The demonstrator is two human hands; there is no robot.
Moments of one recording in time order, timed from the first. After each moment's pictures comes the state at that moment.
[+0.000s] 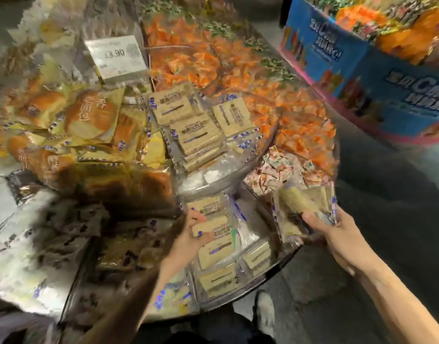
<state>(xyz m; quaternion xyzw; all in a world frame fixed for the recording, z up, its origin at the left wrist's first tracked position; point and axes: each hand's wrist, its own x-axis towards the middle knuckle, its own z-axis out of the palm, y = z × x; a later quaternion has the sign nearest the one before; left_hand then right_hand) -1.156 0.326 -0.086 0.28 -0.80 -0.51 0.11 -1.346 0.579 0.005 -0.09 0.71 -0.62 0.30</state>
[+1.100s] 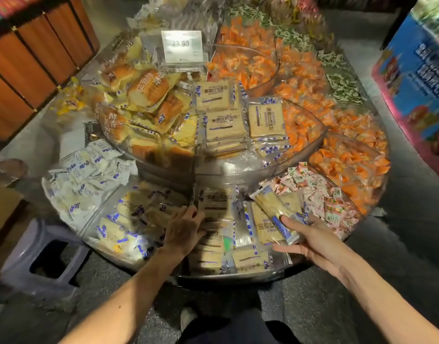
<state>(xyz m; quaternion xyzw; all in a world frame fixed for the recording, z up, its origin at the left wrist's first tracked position) -1.155 0.373 -0.122 0.36 -0.93 -0.06 0.09 -1.395 0.553 -0.001 -0.05 0.58 -0.55 0.60</state>
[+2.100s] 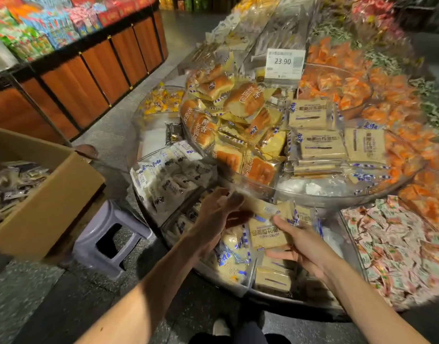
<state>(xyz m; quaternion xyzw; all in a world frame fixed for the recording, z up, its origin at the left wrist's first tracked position) -1.056 0.329 -0.005 0.39 -0.44 -0.75 0.32 -1.240 0.423 -0.007 -0.11 0.60 -0.46 0.65</state>
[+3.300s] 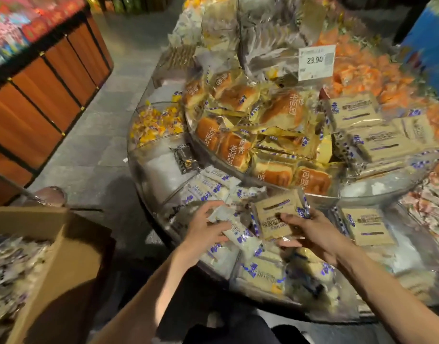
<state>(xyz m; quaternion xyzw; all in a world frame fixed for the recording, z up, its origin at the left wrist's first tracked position) -0.897 0.134 -0.038 0.42 -0.55 -0.70 0.17 -1.098 0.273 -0.004 -0.05 0.65 -0.56 0.51</state>
